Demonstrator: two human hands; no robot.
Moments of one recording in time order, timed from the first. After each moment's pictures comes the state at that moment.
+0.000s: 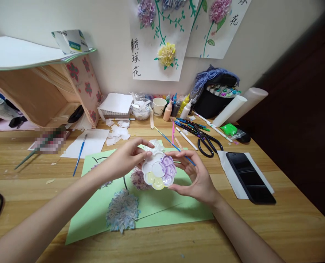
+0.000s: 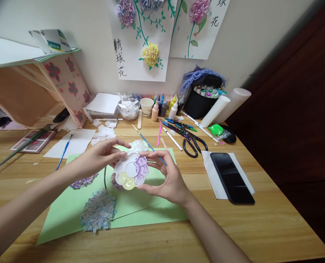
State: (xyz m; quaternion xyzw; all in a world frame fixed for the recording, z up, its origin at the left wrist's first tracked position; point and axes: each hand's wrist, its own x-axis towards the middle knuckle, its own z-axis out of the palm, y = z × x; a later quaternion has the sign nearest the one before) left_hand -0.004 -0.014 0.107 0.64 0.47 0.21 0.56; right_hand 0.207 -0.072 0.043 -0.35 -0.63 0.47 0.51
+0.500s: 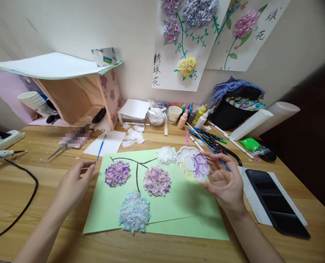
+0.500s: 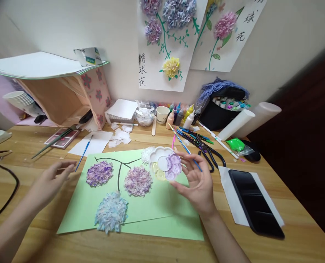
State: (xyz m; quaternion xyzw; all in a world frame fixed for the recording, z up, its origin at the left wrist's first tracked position) left_hand -0.149 -0.076 0.061 0.50 0.77 0.30 0.26; right_hand 0.225 -0.058 0.039 -0.35 -0.55 0.42 0.63
